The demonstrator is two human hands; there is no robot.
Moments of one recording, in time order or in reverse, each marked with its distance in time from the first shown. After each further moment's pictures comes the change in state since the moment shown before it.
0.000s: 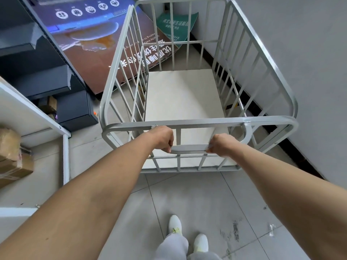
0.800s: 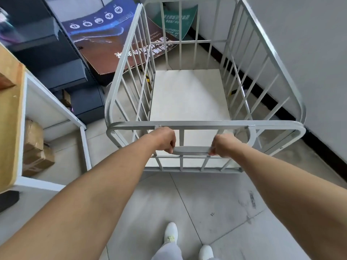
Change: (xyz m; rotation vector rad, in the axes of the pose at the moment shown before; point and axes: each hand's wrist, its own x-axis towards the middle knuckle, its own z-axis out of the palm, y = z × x) left_hand -0.160 -0.100 0.088 0.029 -0.030 0.071; right_hand -0.124 -0.143 0.110 -0.020 -0.021 0.056
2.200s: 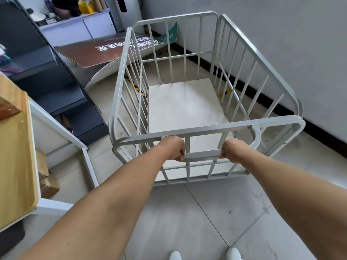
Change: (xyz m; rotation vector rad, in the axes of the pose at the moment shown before) left_hand -0.061 -0.036 0.030 0.084 0.046 0.134; right_hand -0.056 -0.060 0.052 0.164 0.120 0.177
